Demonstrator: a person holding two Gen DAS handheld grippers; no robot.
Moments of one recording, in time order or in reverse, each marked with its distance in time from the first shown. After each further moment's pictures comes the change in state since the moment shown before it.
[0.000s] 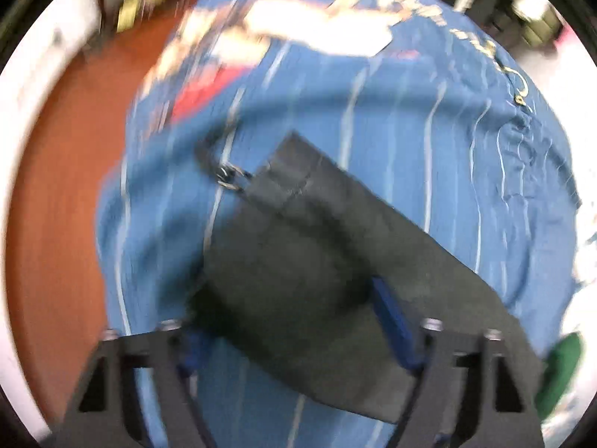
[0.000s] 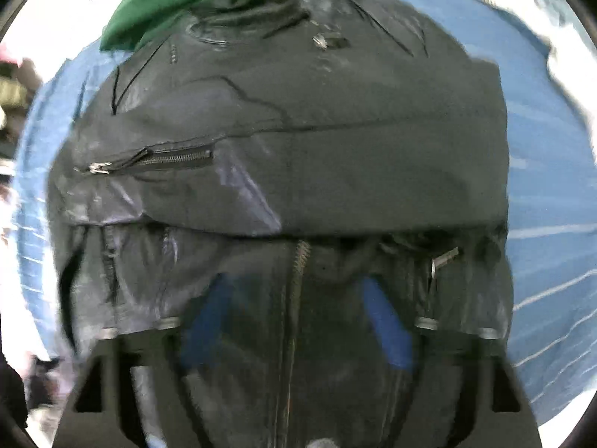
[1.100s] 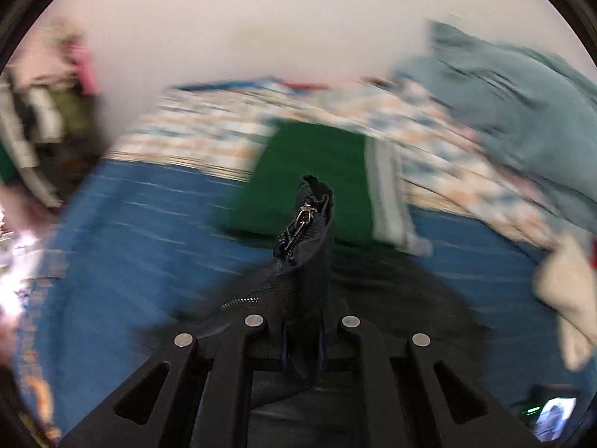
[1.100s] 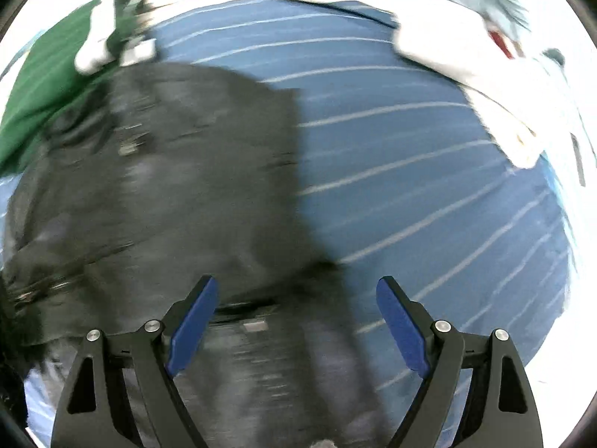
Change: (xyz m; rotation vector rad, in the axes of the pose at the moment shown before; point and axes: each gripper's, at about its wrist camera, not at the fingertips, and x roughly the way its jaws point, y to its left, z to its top) left arm -0.225 -0.322 -0.370 1.457 -0.255 -0.589; right arm -0.046 -0.124 0.010 0.366 -0.056 -0.290
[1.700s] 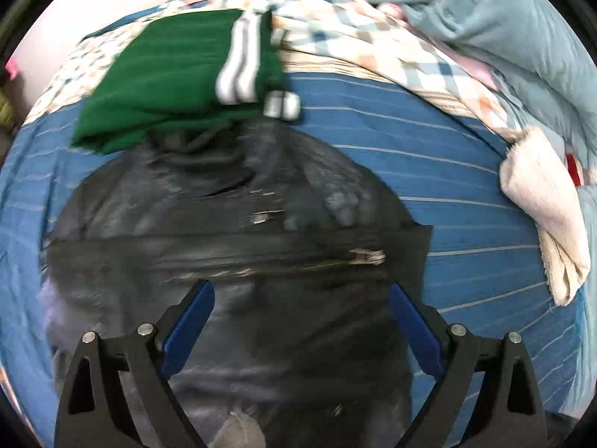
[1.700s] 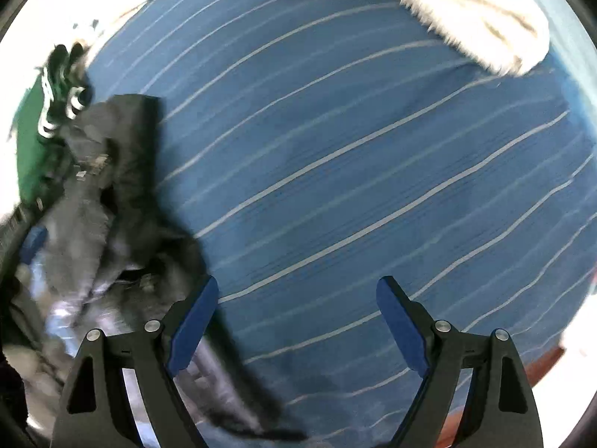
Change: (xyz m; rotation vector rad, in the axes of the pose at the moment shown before) left arm 0.060 -0.108 -0.071 0.066 0.299 -0.113; right arm 0.036 -0.197 0.017 0.152 0.270 0.339
